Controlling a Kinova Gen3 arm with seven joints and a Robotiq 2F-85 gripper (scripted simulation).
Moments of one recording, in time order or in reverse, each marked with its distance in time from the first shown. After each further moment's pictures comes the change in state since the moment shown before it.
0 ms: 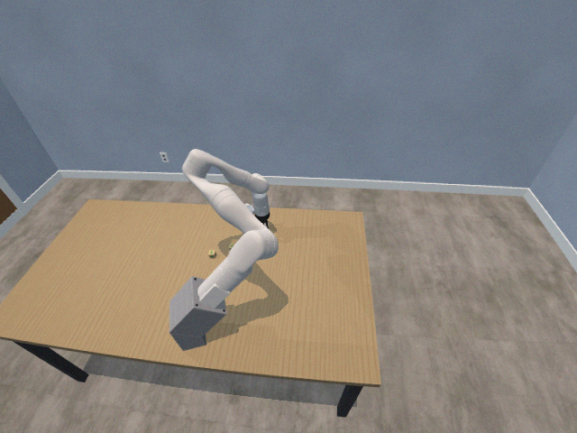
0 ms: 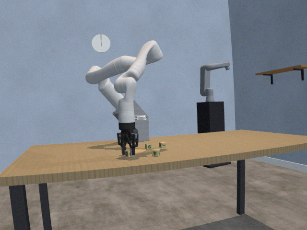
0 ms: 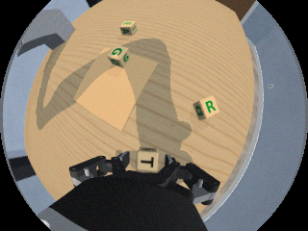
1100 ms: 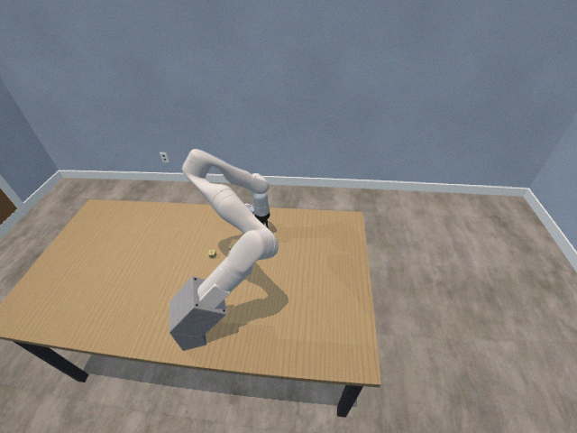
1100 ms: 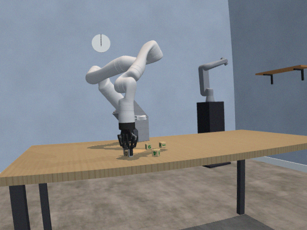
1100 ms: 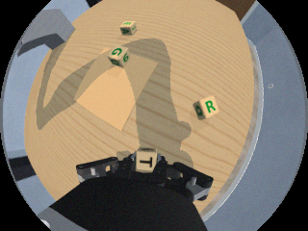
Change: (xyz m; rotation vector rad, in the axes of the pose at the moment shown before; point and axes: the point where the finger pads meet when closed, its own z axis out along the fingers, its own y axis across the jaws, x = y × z) arm 0.000 0.000 0.000 0.000 0.000 0.000
